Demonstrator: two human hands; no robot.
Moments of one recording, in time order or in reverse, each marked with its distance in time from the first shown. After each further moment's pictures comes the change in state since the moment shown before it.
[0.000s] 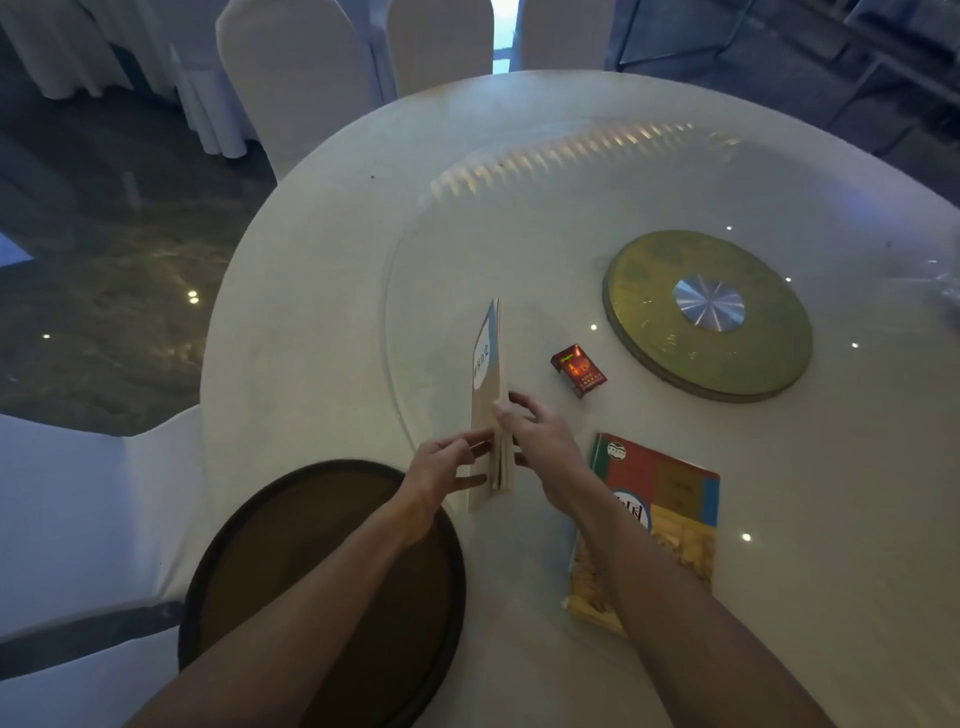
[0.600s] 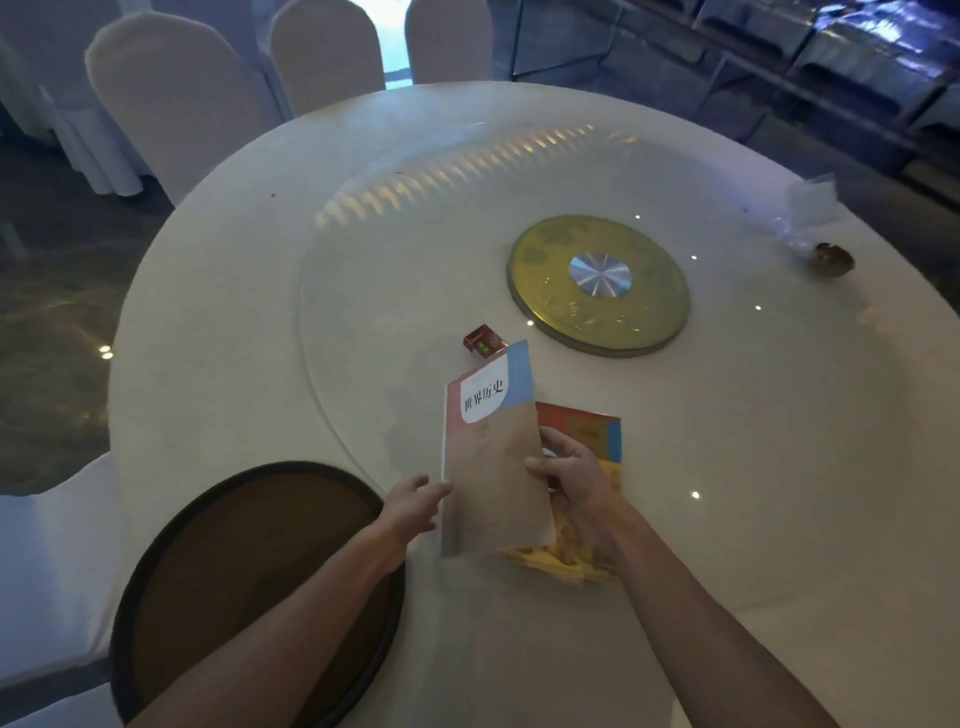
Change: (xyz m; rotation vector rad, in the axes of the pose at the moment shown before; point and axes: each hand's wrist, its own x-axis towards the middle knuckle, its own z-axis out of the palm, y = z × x) left_hand -0.018 -0.073 0.057 0.226 0.053 -0.272; right_hand -0.107 0.074 -0.112 0.289 0.132 0.091
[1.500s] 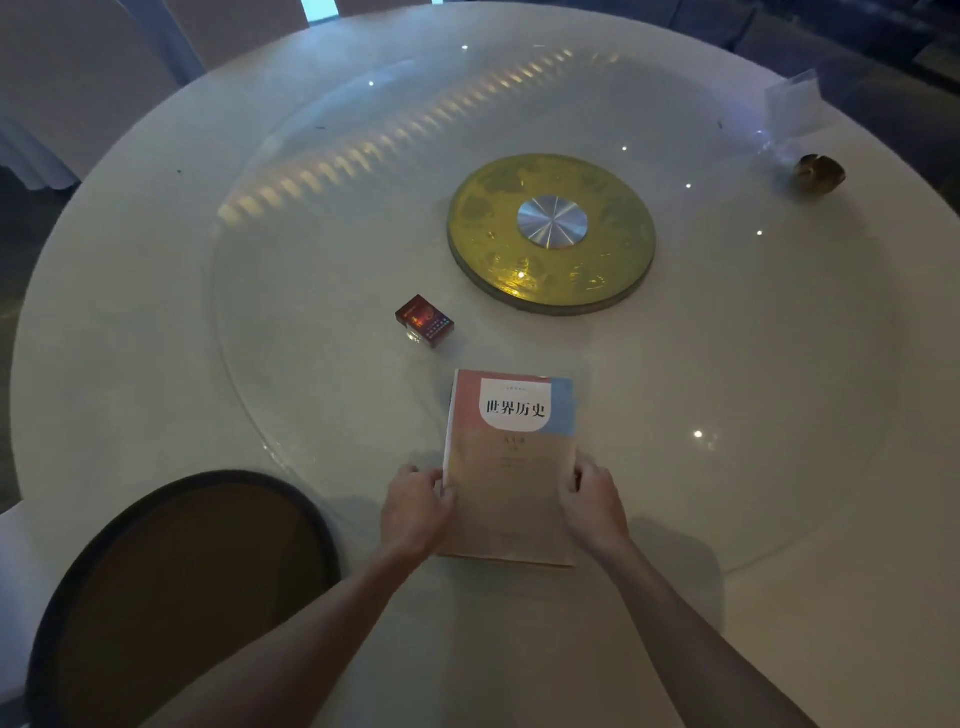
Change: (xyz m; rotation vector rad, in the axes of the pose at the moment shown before) left_hand 0.031 -0.008 0.110 0.797 0.262 0.328; right_hand 0.035 0.096 -0.116 -0.744 0.467 0.050
